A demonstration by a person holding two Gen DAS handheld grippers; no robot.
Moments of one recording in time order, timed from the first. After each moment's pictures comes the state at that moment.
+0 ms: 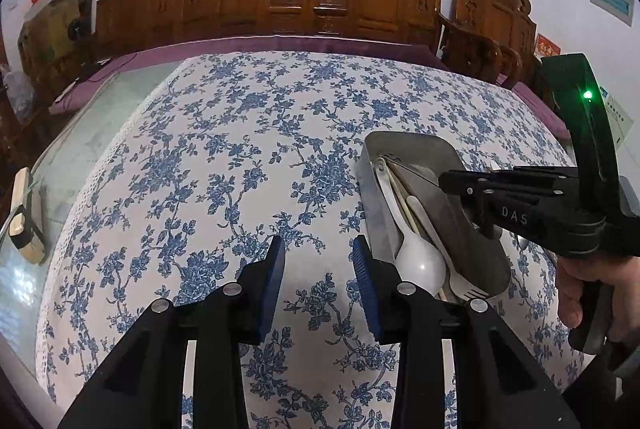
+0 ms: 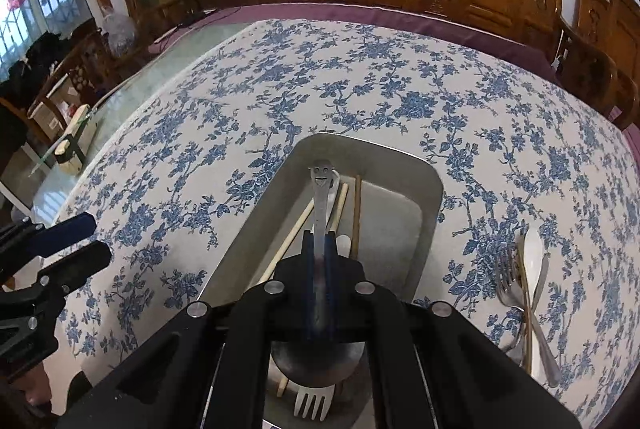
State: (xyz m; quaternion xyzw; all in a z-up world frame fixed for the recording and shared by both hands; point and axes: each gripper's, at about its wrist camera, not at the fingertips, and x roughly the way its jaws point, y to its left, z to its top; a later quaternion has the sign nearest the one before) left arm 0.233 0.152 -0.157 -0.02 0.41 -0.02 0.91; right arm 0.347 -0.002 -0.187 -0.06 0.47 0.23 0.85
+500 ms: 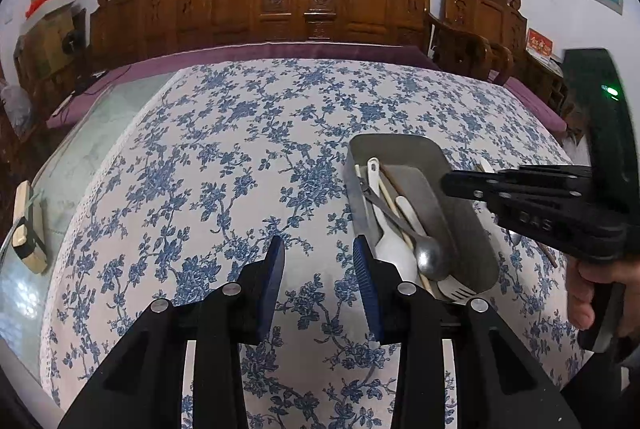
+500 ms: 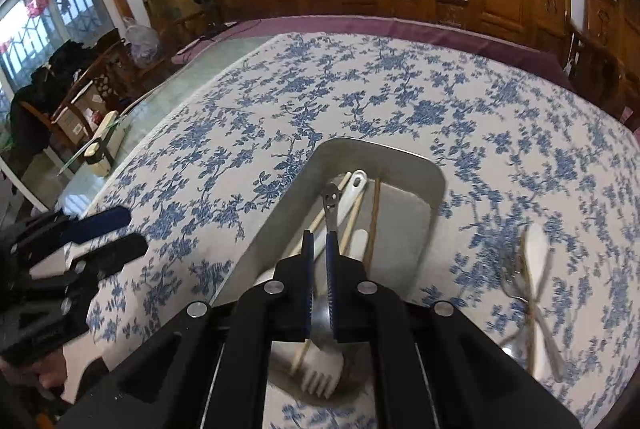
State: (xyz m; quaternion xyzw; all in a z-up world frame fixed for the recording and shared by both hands) left arm 0.227 0.138 -0.150 -0.01 0.40 -0.03 0.91; right arm 0.321 -0.021 -0.167 -0.04 0.44 0.27 0.85
